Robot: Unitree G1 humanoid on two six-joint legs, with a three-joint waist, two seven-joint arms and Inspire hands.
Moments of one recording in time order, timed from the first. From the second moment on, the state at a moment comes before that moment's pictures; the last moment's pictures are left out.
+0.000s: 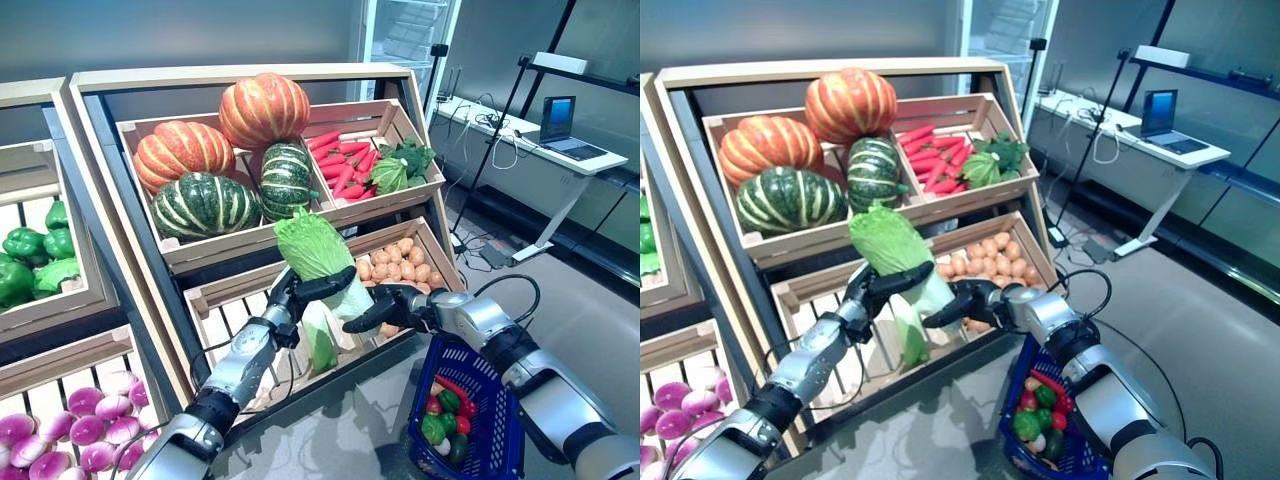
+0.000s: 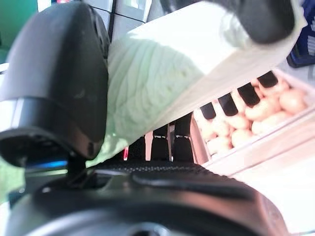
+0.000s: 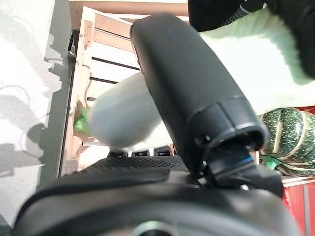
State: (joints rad) left arm -0.36 0.37 -0.42 0.49 -0.72 -0.12 -0.09; right arm -0.74 -0.40 0.57 0.65 0.60 0.54 0.37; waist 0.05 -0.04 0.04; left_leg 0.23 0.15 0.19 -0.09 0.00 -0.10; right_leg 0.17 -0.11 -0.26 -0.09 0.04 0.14
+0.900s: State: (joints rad) left arm -0.34 0.39 -0.42 0.48 -0.79 -0.11 -0.10; right arm -0.74 -0.39 0.60 0.66 0.60 0.53 0.38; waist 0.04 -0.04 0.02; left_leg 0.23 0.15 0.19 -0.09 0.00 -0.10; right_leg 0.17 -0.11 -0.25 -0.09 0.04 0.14
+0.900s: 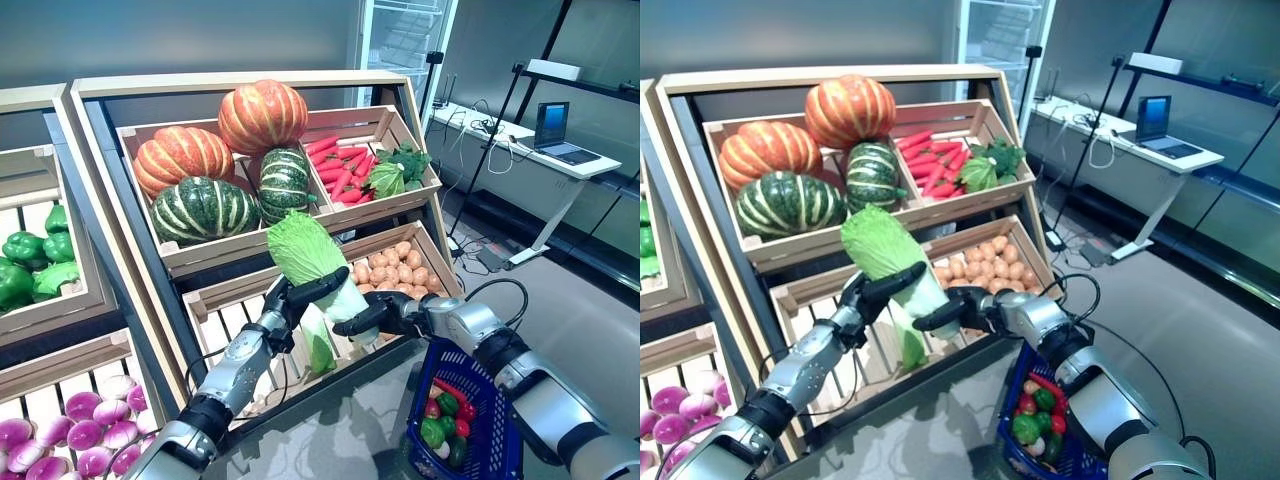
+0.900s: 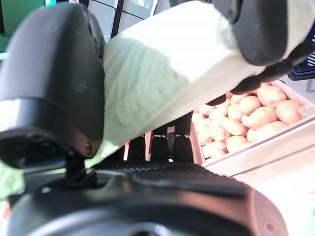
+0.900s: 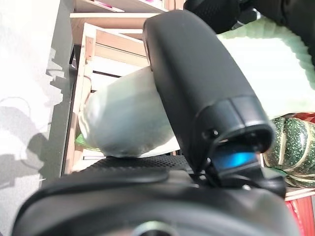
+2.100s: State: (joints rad) left arm -0.37 0.59 -0.24 0.79 -0.48 -0.16 -0.06; right arm -0.43 -0.73 0.28 1.02 0.50 0.30 0.35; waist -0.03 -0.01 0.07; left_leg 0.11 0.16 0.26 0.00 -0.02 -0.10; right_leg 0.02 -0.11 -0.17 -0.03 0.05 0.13
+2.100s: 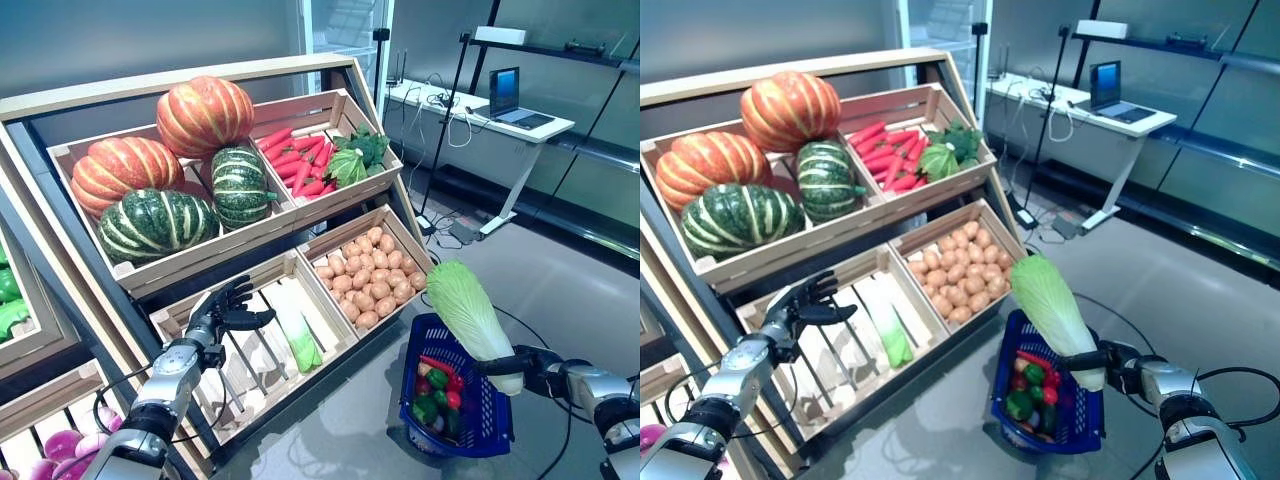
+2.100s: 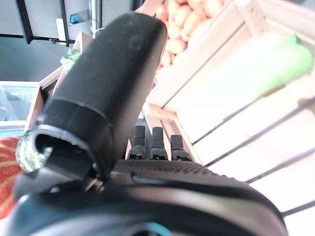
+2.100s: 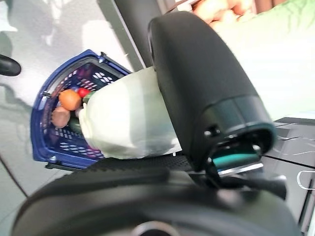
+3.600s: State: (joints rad) left arm -1.16 0.88 -0.85 0.80 0.33 -0.23 0.64; right arm -1.14 -0.83 0.33 1.35 0.83 0.25 0.02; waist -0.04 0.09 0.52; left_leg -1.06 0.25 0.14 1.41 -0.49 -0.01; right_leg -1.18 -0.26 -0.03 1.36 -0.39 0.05
